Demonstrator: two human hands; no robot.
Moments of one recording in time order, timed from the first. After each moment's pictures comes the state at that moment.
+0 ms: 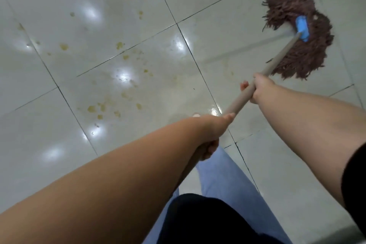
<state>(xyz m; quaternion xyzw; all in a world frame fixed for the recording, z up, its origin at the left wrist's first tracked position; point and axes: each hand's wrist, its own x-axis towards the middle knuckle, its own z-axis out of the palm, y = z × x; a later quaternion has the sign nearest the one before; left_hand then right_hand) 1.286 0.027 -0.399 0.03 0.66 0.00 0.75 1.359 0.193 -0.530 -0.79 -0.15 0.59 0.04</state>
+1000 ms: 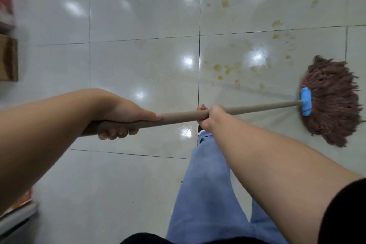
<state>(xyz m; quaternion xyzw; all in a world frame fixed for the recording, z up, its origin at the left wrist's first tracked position) 1.048 -0.648 -0.296 -0.13 0.66 -0.13 0.73 1.134 -0.502 -0.455 -0.70 -0.10 0.68 -0.19</state>
